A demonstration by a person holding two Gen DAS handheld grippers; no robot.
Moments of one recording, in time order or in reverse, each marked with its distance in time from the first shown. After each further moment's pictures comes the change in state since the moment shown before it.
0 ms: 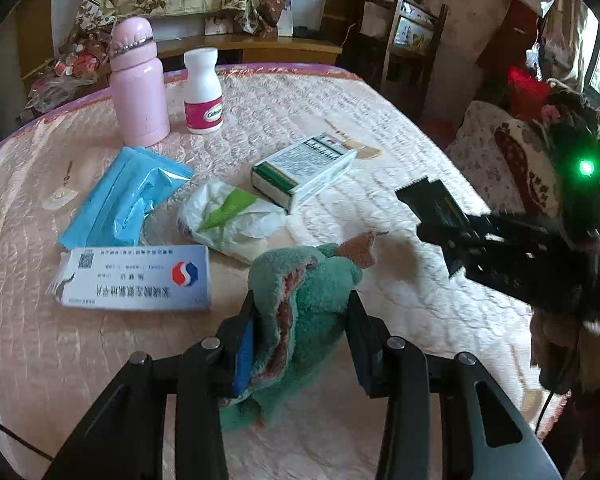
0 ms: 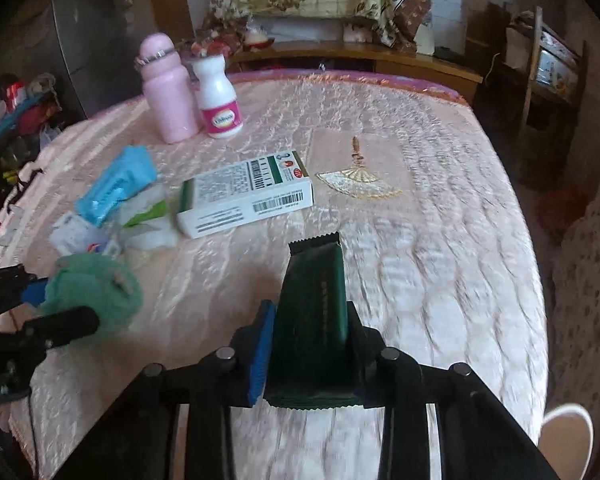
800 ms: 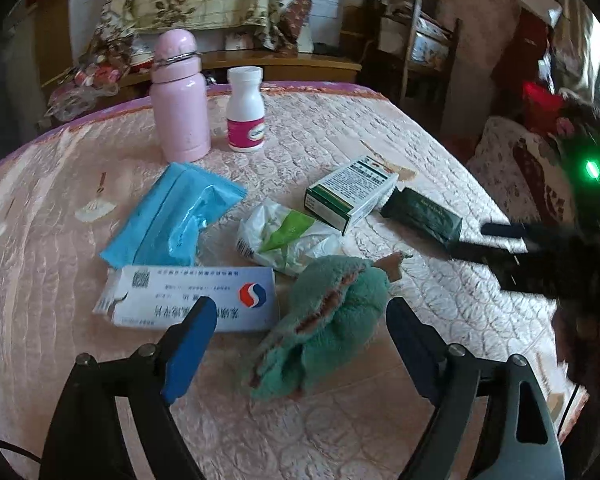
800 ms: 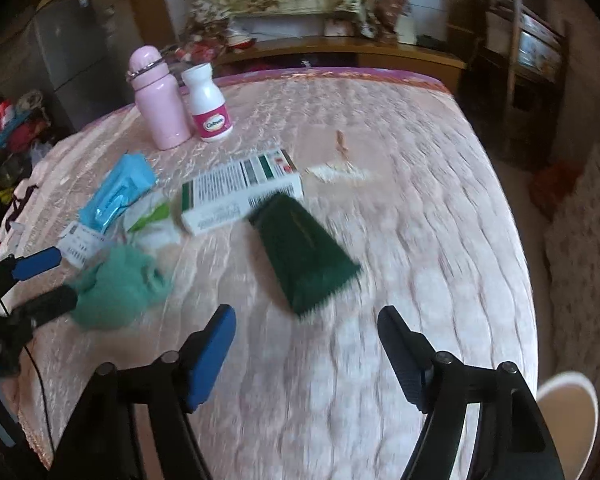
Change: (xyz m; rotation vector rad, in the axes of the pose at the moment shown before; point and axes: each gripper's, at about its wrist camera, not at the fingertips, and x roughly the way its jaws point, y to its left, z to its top) left arm -0.002 0.035 0.005 0.012 -0.052 0.073; right arm -0.003 0.000 0.008 0.042 0.039 -0.011
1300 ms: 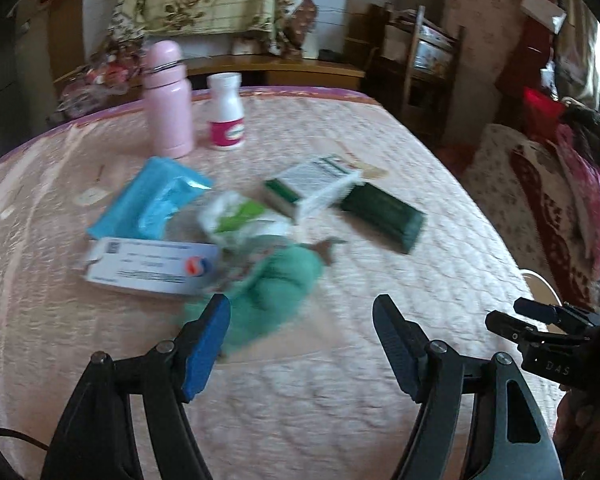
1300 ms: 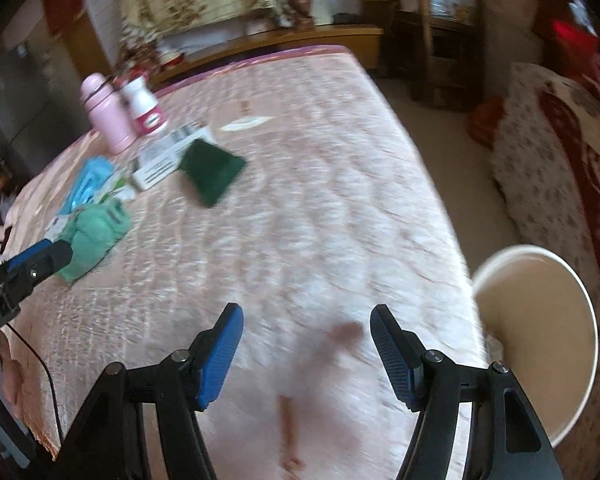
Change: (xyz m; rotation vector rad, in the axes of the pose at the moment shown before) left arm -0.017 -0.045 -0.019 -0.064 -0.028 0.037; right arm -0.063 -0.038 -0.096 0.232 0.012 -0.103
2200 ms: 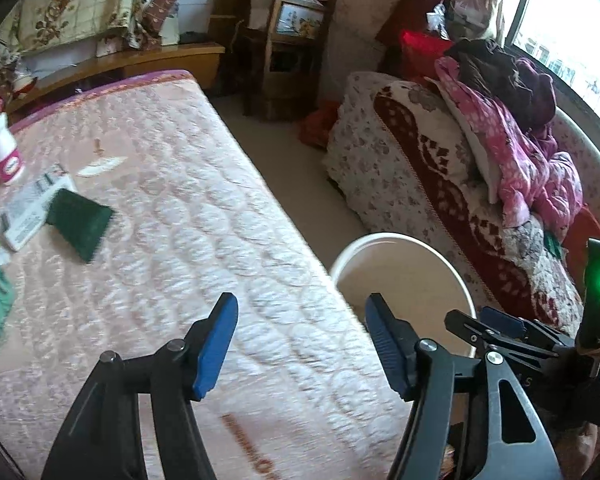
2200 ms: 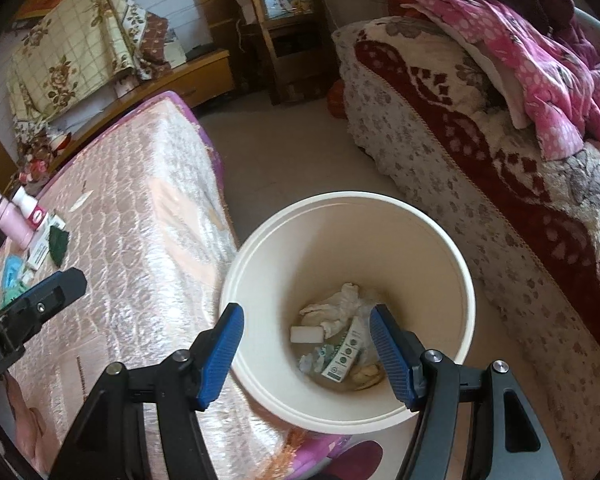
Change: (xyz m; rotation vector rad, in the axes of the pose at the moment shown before) left arm 0.030 -0.235 -0.010 0.192 0.077 -0.322; right arm -0.079 -0.193 -0.071 0.374 -0.073 -0.236
